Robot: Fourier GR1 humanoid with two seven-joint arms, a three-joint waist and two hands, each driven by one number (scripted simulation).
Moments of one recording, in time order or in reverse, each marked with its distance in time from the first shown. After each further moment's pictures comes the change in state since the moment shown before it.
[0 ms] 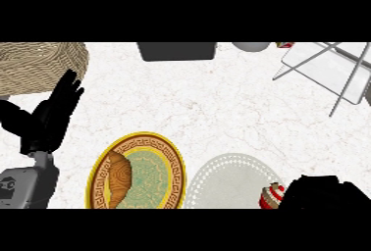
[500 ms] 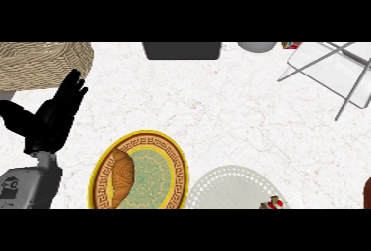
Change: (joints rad) left arm -0.002 -0.014 -0.011 -0.013 -0.006 -0.012 0.003; right arm -0.193 -0.139 -0.509 -0.025 -0.428 0.119 0.239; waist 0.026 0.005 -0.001
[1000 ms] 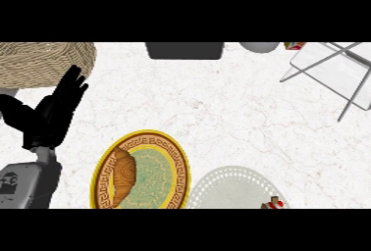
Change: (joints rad) left arm -0.030 0.002 0.015 0.016 0.001 -0.017 0.011; right arm -0.230 -0.156 -0.209 0.411 -0.087 0.107 -0.018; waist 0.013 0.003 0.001
